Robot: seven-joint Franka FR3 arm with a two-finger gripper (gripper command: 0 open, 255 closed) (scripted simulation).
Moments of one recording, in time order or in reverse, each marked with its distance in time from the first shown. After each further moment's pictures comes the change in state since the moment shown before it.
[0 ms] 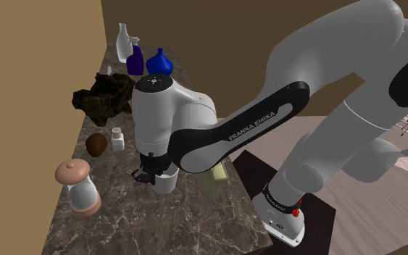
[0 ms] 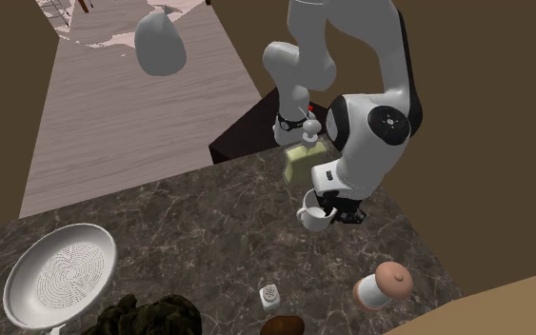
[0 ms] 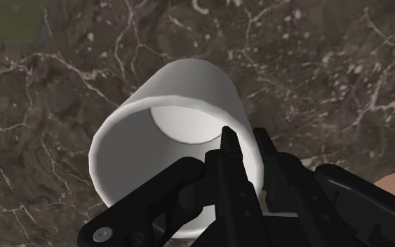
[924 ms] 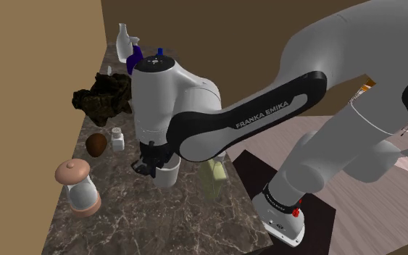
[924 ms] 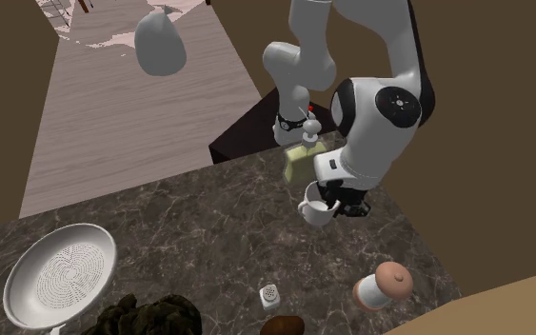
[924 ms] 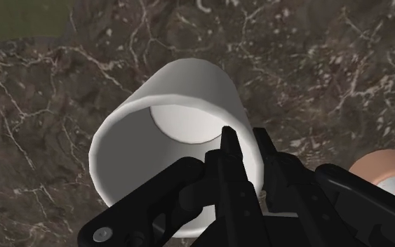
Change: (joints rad) arm 0.015 -0.075 -0.027 0.042 0.056 -0.101 -0.049
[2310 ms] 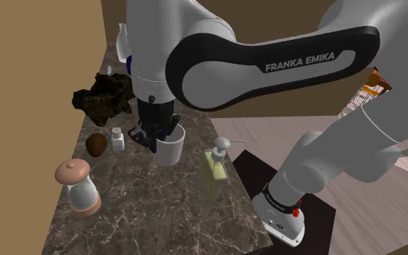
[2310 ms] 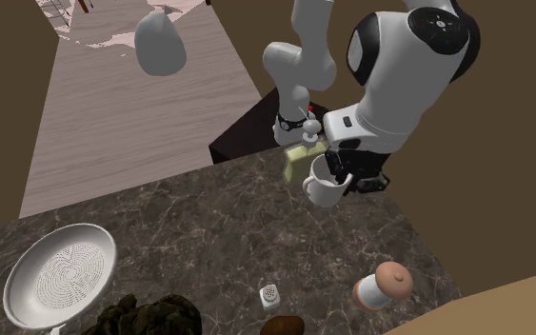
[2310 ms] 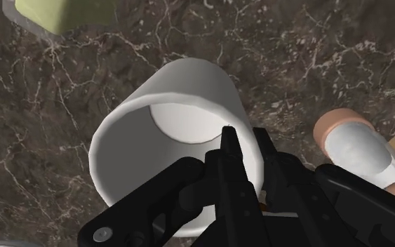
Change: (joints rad) arm 0.013 -0.115 -0.070 0.196 0.049 -0.294 -0.063
